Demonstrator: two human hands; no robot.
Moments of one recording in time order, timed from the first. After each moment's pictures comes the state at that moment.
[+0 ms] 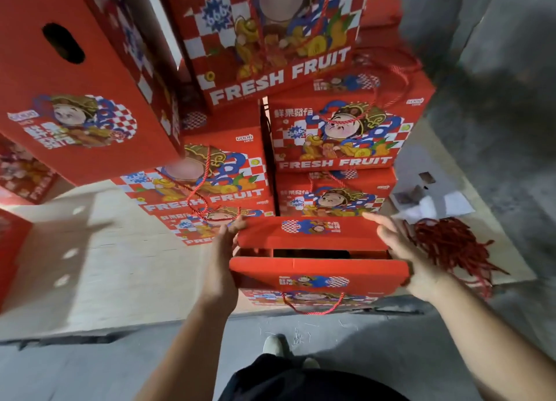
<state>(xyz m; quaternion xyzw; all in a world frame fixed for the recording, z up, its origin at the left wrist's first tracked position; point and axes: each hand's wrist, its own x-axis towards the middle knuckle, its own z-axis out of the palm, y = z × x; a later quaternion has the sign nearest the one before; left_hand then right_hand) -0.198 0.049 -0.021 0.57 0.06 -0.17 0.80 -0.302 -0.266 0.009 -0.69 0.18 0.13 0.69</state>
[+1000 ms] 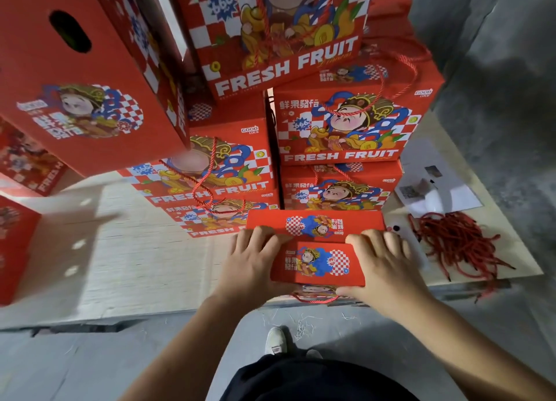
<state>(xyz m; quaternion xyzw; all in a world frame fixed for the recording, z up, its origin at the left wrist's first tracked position) -0.214 0.050 -0.024 0.91 -0.37 0.11 0.12 -0.317 -0.211 -0.014 -1.00 0.04 -0.04 0.06</state>
